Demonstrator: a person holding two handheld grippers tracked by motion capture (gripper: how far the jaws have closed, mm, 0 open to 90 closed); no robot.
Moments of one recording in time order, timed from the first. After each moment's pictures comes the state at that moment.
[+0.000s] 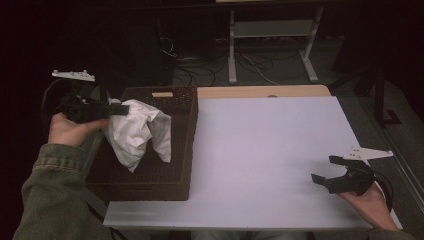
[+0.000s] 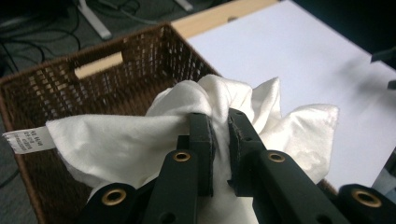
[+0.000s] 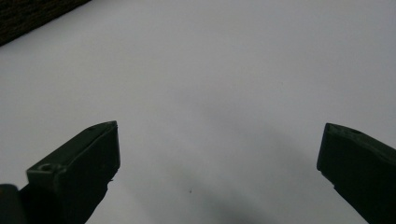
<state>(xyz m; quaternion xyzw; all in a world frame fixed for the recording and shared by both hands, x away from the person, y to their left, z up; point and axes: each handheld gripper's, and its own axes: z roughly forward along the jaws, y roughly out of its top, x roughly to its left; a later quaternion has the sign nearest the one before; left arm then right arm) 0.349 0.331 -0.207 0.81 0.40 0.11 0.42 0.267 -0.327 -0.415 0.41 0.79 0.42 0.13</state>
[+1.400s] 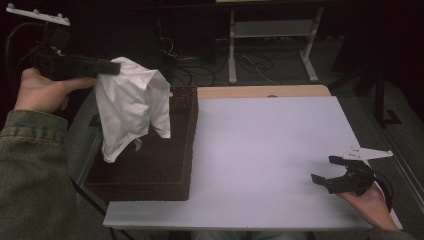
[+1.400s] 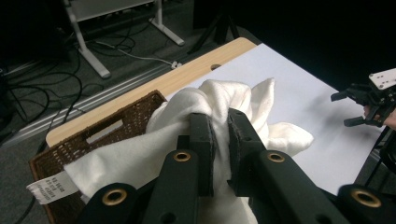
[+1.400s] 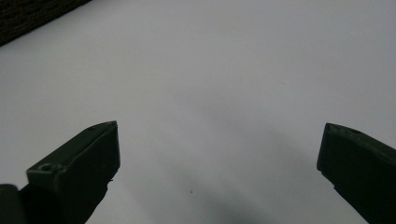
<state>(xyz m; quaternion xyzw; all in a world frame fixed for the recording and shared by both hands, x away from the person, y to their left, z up) 0.352 0.312 -0.104 0.81 0.36 0.13 0.45 0.267 -0.326 -0.415 0.42 0.79 0.42 0.13</state>
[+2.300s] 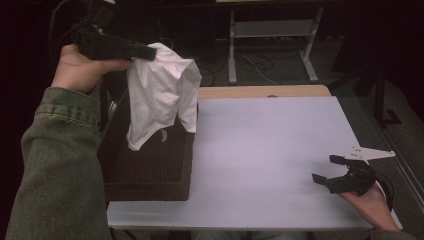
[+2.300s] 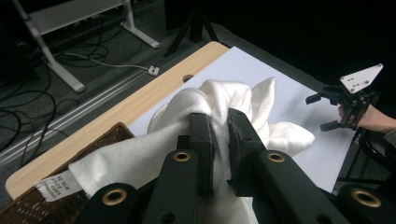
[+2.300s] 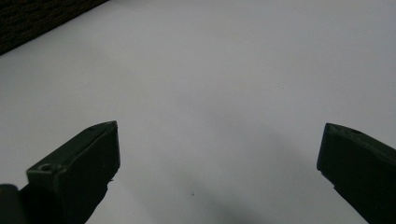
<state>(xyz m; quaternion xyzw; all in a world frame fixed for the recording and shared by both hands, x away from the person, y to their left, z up) 0.375 0.235 -0.079 0.84 0.30 0.11 0.45 0.266 -0.328 -0.412 0.41 0.79 0.43 0.13</state>
